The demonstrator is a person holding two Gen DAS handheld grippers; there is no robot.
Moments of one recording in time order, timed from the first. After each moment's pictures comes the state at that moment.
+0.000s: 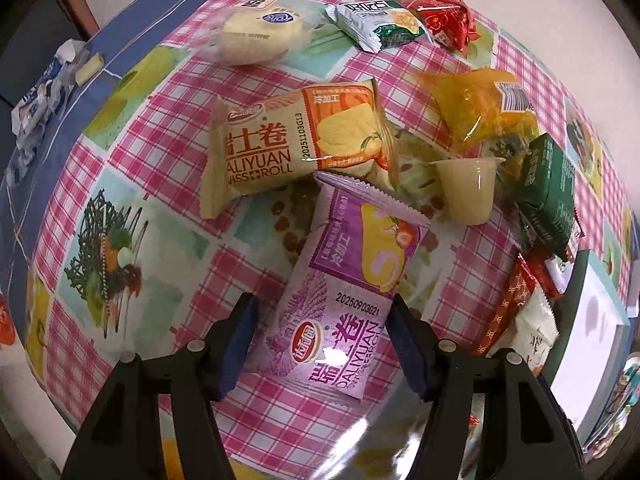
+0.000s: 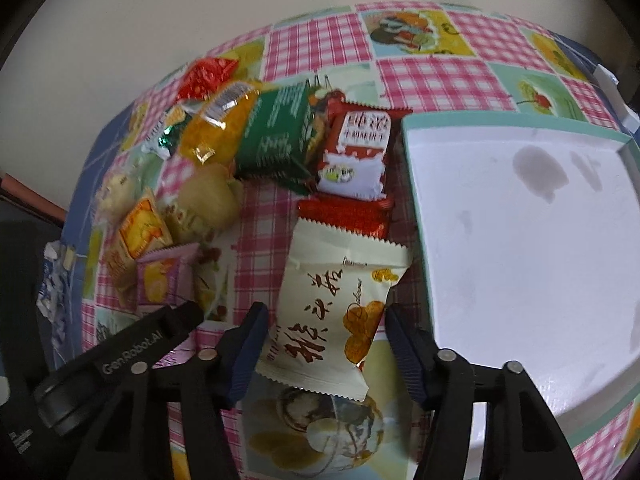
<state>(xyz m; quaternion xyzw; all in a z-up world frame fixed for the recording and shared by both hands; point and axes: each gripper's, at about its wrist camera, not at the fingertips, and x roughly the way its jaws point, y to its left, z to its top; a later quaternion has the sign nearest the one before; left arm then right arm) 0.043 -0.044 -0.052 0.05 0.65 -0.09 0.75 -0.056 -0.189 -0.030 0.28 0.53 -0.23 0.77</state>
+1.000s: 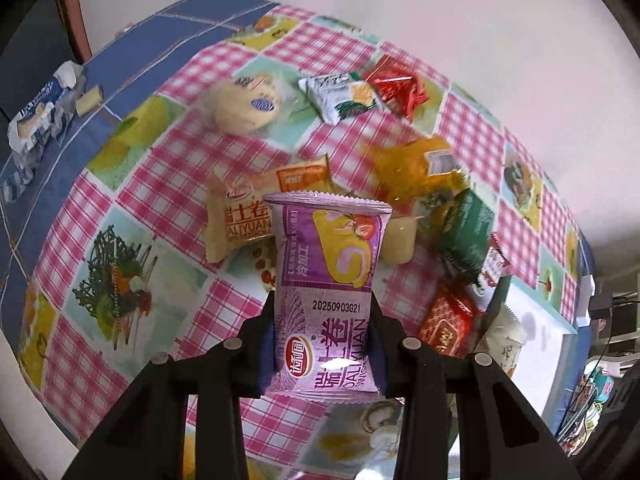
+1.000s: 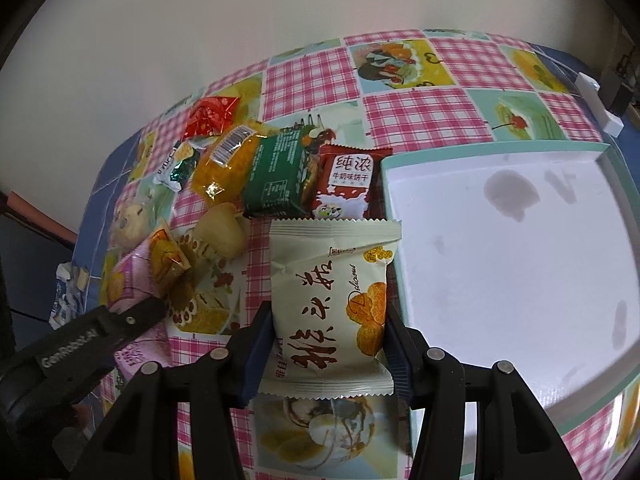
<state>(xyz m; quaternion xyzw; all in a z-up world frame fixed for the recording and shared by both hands) 0.037 -0.047 0.024 -0.02 0.60 -0.16 0.78 -0.073 -0.200 0.007 0.29 0.49 -0.25 0.78</state>
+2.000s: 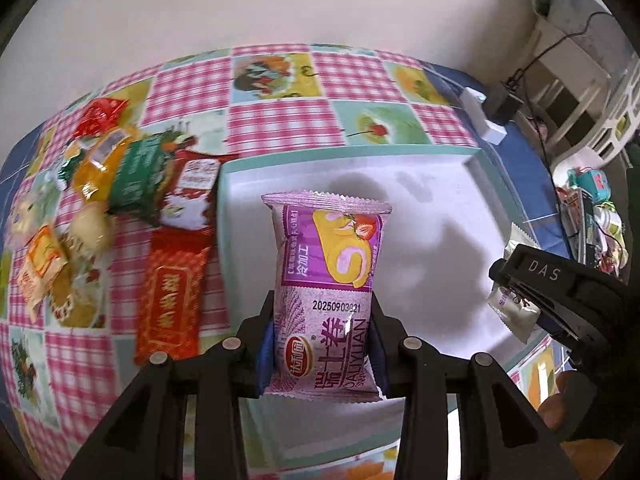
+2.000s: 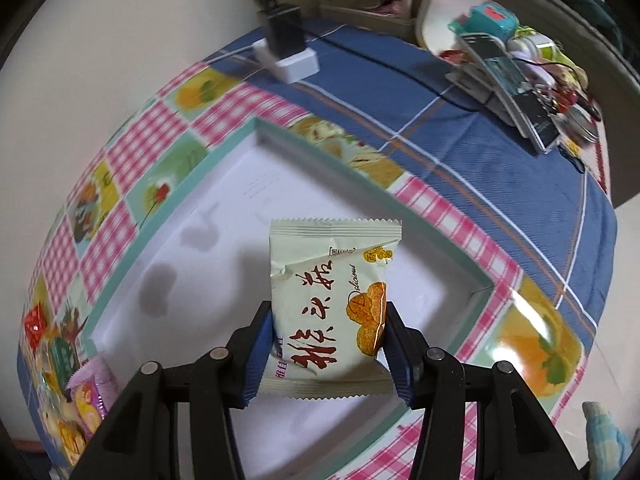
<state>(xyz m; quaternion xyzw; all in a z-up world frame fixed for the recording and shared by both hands) -0.106 -0.214 0.022 0.19 0.51 -0.41 0.73 -0.261 -0.342 0.014 0.41 0.39 -0.55 0.61</state>
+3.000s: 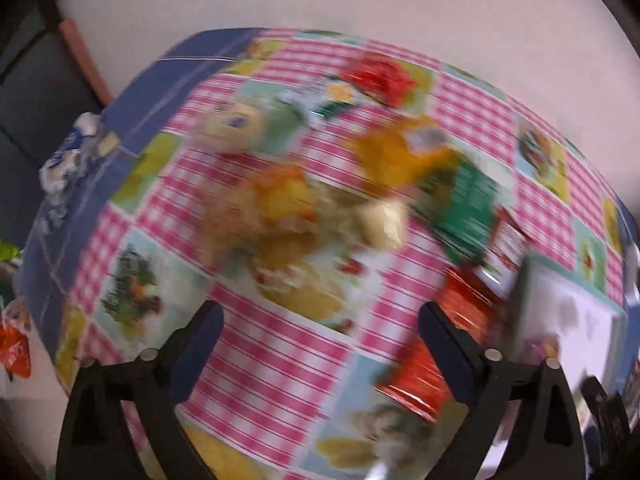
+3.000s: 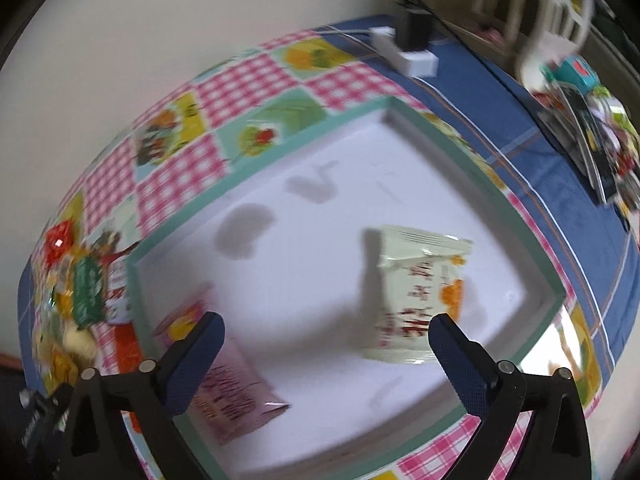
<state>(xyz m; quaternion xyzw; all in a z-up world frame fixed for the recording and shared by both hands) 0.027 -0.072 0.023 0.08 0.56 -0.10 0.82 -0.179 -0.294 0.015 0.33 0.44 -0.44 0.71</state>
